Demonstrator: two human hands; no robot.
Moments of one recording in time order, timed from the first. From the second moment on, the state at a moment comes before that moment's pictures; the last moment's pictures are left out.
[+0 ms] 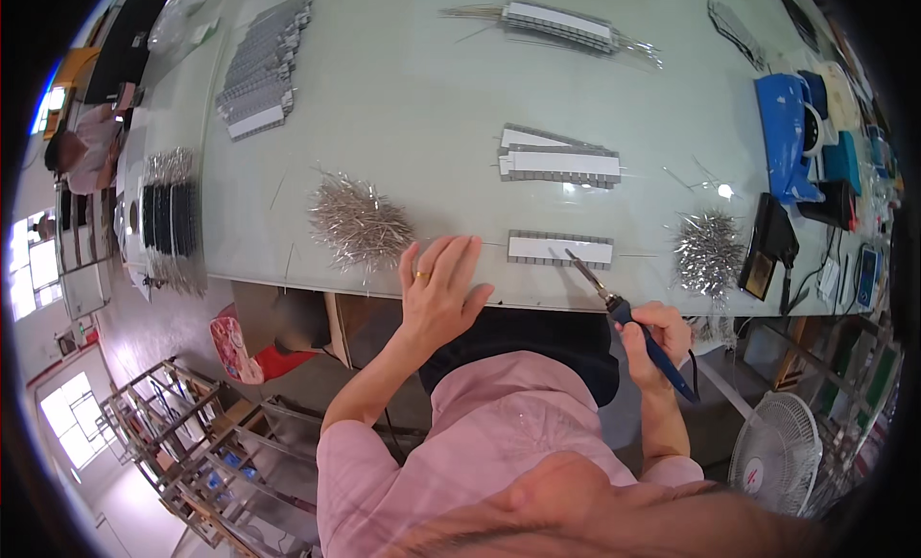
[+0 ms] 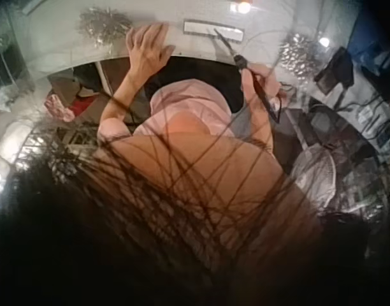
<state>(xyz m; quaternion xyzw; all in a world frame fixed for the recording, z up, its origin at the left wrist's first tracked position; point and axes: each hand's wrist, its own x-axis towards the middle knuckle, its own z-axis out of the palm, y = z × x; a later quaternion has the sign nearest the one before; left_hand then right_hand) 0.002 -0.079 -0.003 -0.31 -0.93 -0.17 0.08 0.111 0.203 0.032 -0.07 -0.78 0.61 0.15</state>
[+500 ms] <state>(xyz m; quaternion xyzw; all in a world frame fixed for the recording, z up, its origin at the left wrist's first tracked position) -0.003 -0.082 -0.008 -0.33 -0.92 -0.18 0.10 0.056 0.157 0.053 0.05 -0.86 0.50 0.10</state>
